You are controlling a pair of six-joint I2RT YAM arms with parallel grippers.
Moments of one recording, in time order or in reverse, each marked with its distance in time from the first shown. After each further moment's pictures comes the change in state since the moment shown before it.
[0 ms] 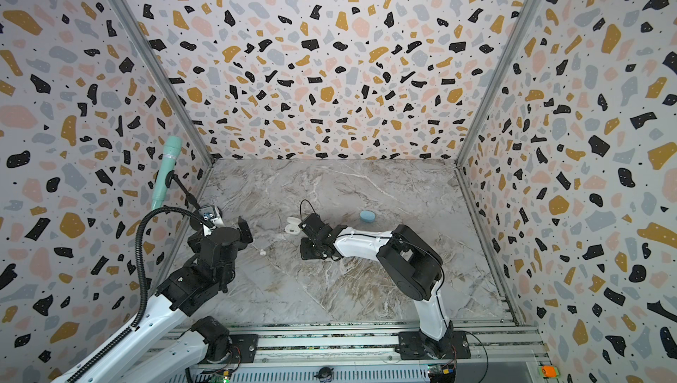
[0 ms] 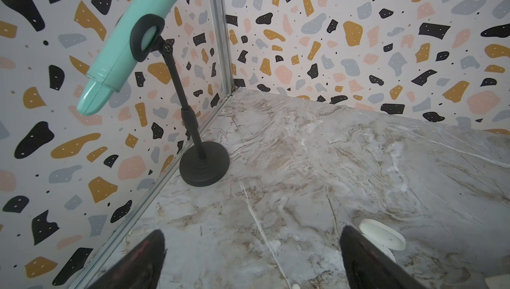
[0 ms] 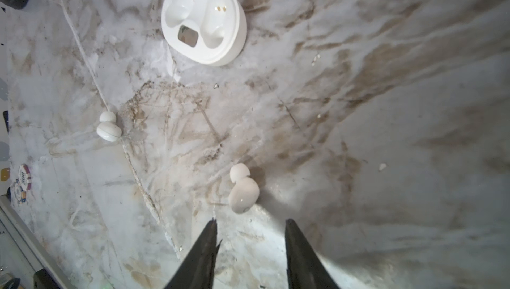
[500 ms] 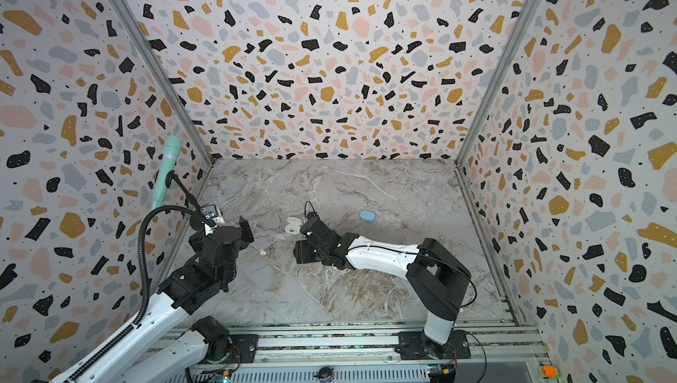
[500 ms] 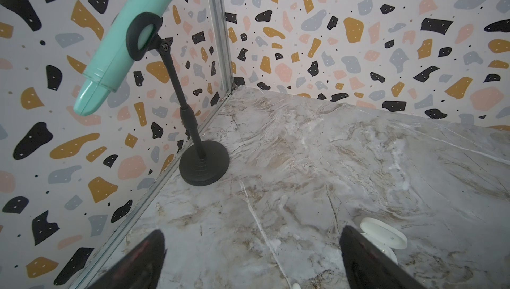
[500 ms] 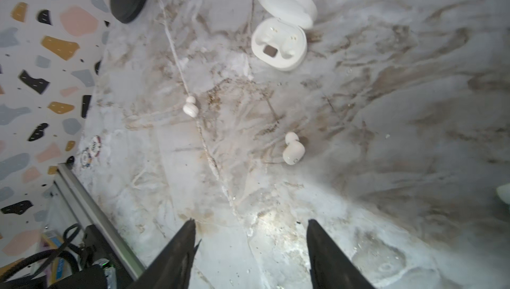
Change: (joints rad) left arm 0.000 0.008 0.006 0.000 -0.001 0.000; right arm 0.061 -0.220 -0.142 0.053 0.076 -0.015
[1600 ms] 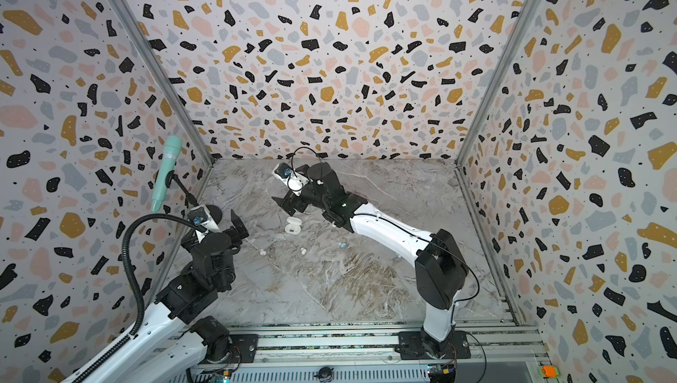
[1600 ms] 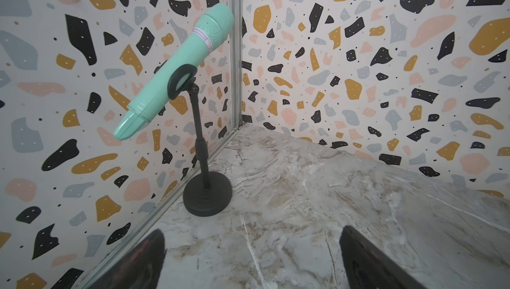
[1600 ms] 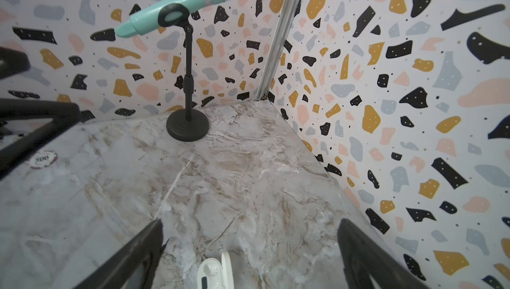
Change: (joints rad) left arm -0.026 -0.073 -0.053 0.209 -0.099 0.084; right arm -0.142 -0.003 0.331 0.258 -0.149 -0.983
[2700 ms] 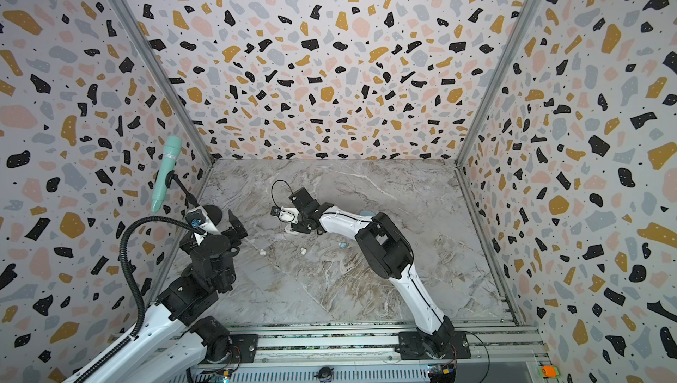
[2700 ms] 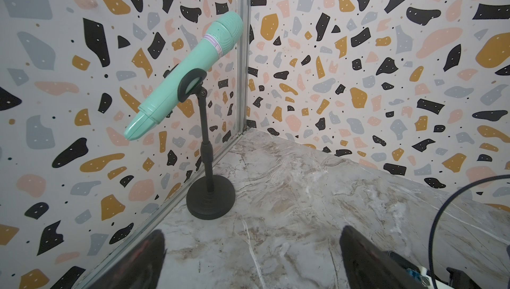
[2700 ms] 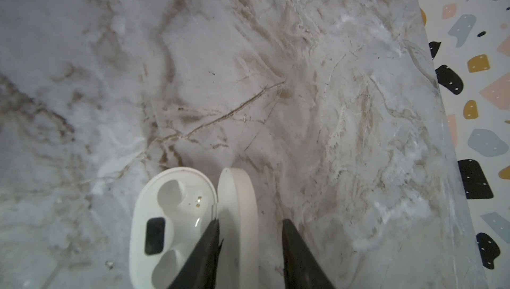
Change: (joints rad) left arm -0.006 -0.018 -0.049 0.069 -0.058 0.008; right arm -0.008 0.569 0.320 -0.312 0.144 -0.436
